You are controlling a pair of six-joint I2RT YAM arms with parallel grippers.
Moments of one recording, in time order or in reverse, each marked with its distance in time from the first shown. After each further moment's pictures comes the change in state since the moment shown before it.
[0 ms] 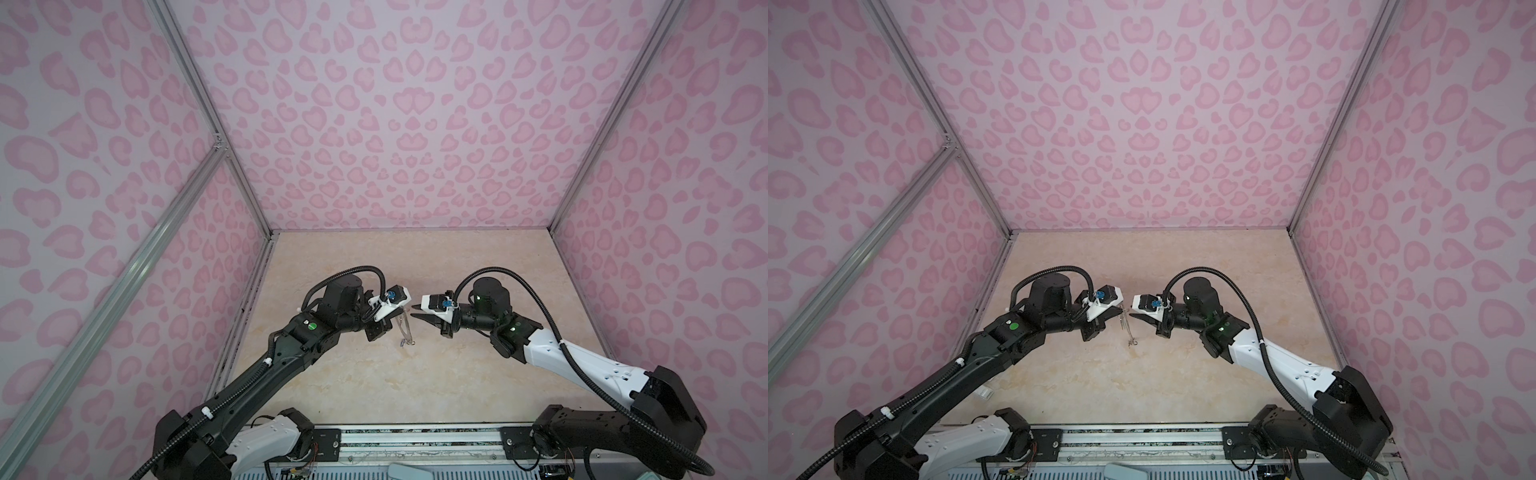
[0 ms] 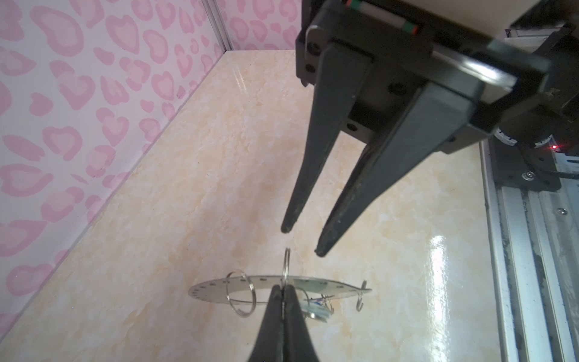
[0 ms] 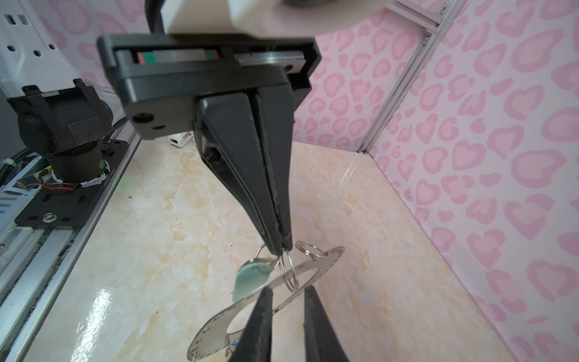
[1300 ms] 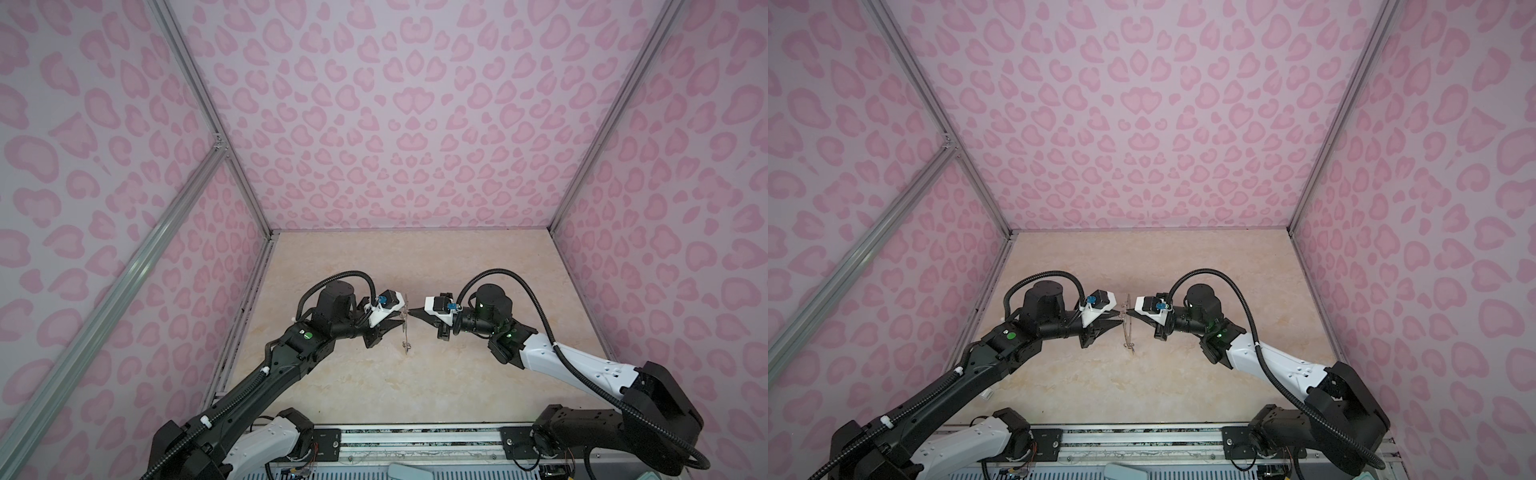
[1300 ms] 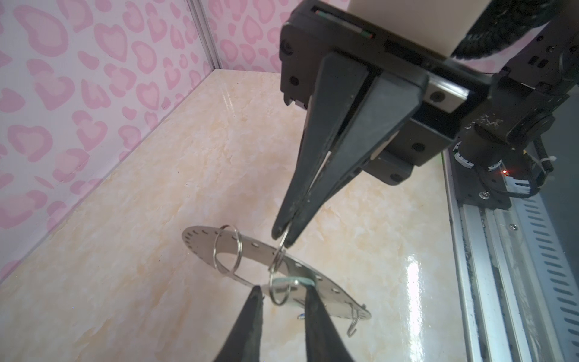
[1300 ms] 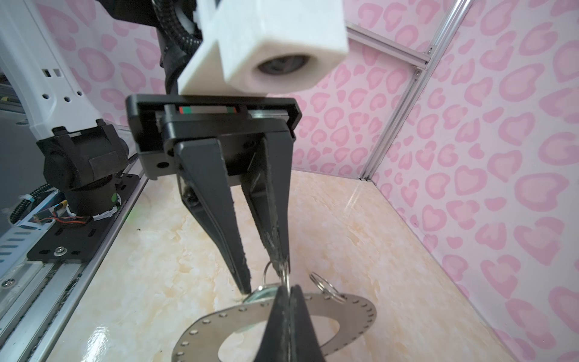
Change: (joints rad) left arm 0.041 -0.060 -0.123 0.127 0.137 -0.082; right arm 0.003 0.013 -0.089 0.256 -0.055 0.116
